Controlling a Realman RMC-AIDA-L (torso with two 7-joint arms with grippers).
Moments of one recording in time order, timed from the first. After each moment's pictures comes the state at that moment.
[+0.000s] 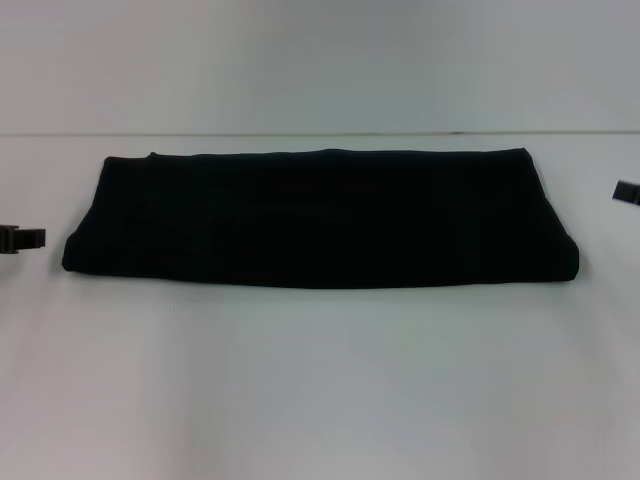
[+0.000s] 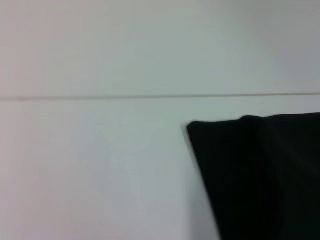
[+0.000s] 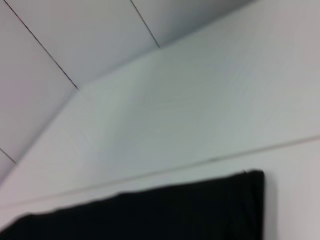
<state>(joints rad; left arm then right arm) -0.53 -2.06 0.62 1.02 2.59 1.11 -2.26 0.55 1.96 -0.36 -0.62 -2.12 -1.27 1.89</state>
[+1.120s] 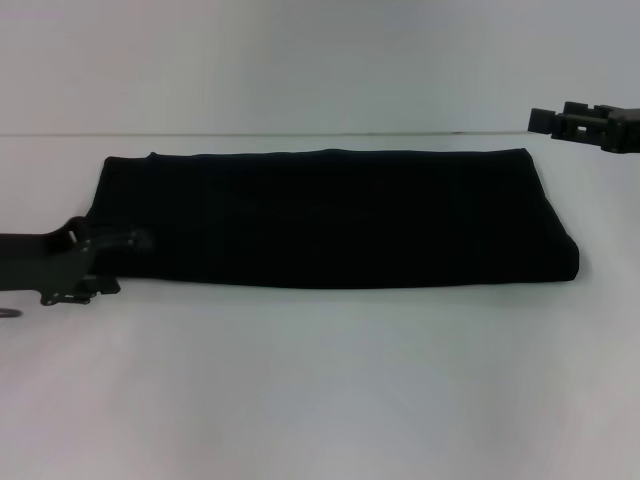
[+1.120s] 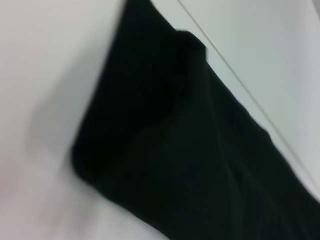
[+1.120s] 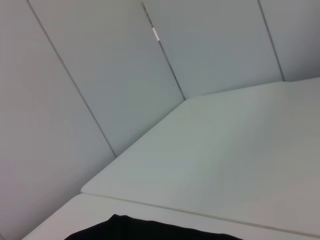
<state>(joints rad) -0.66 -1.99 0.33 0.70 2.52 1.41 -2.72 0.69 1.94 -0.45 -0.63 -2.05 -1.40 1.77</state>
